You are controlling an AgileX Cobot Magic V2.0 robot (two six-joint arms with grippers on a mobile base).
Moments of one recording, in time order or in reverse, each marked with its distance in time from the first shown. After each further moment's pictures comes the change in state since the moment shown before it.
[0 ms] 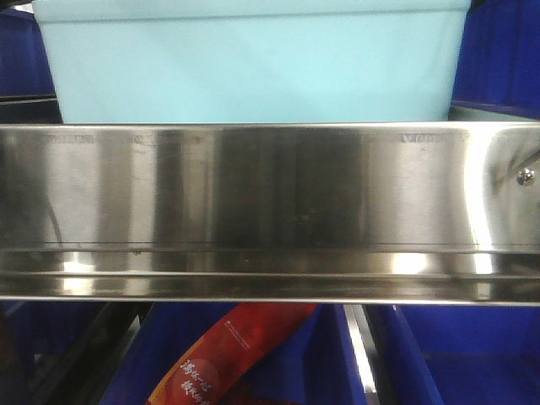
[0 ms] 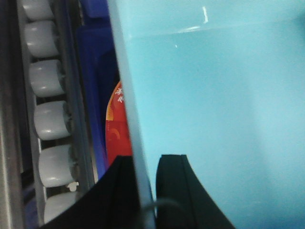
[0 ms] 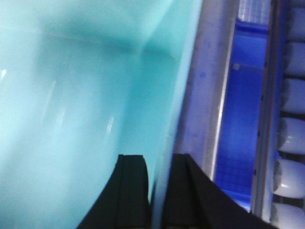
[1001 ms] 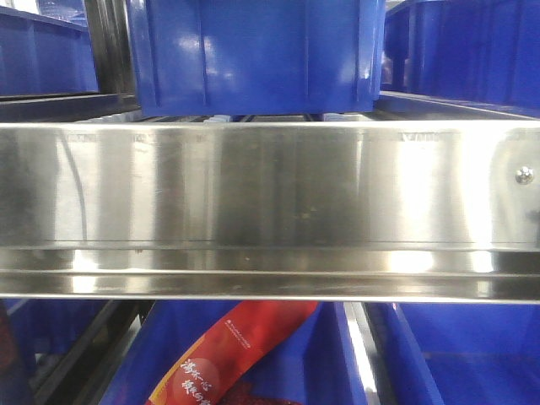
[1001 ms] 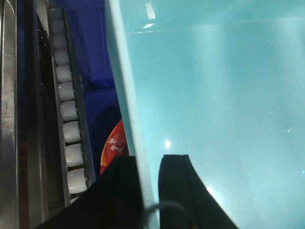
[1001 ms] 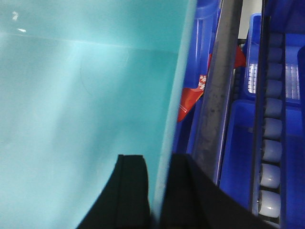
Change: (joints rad) left arm -0.002 -0.323 -0.047 -0.011 0.074 -0.009; right arm 0.007 -0.316 -0.004 0.038 -0.002 0.008
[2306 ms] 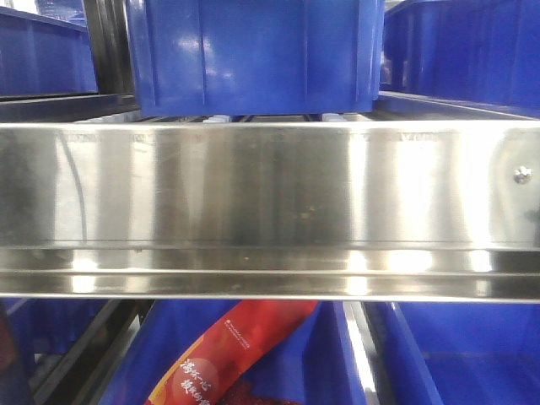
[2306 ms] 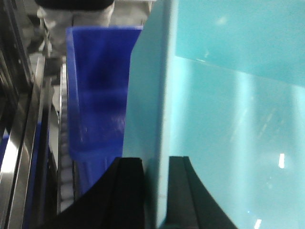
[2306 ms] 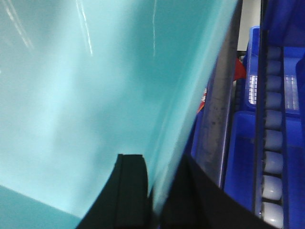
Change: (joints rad) left arm -0.004 0.000 0.006 0.006 -0.480 0.027; right arm 0.000 0.002 0.000 0.002 -0.045 0.008
